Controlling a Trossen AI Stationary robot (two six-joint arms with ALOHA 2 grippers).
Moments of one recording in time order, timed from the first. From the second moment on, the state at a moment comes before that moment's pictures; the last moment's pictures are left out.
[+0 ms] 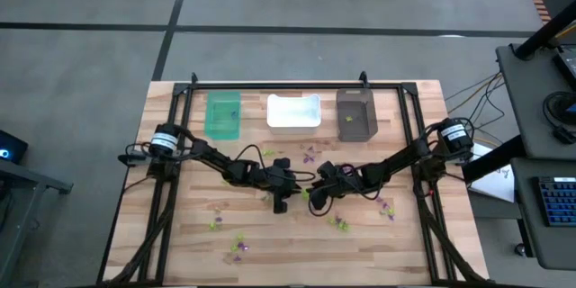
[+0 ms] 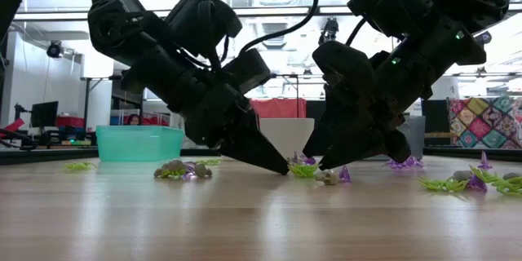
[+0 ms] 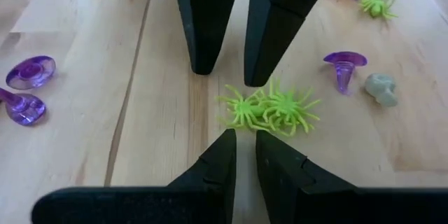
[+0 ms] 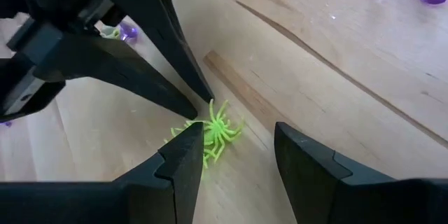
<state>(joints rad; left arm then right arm) -0.15 1.99 0.85 0.52 -0.07 -0.09 0.25 1.78 0.70 0.33 0.28 1.00</state>
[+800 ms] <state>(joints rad) -0.15 2.03 0.85 0.59 -0.07 -0.11 0.24 1.82 0.70 0.38 0.26 1.00</state>
